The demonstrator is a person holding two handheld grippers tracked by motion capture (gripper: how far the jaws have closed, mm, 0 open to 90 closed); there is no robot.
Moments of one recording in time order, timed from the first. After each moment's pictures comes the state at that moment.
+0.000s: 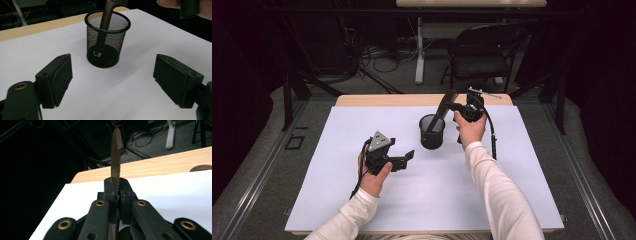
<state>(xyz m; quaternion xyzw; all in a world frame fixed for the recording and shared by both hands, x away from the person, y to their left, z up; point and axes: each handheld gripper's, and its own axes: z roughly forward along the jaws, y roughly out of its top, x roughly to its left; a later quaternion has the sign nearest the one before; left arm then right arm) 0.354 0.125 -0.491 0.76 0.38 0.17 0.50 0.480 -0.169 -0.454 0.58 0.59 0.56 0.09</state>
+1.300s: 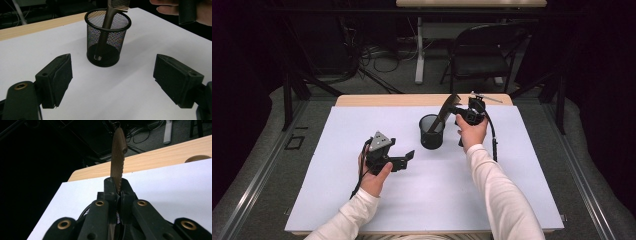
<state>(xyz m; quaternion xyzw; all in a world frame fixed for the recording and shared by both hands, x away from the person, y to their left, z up) 0.355 0.124 -0.493 0.76 0.38 0.17 0.50 0.481 -0.177 -0.470 0.59 0.58 0.55 0.08</state>
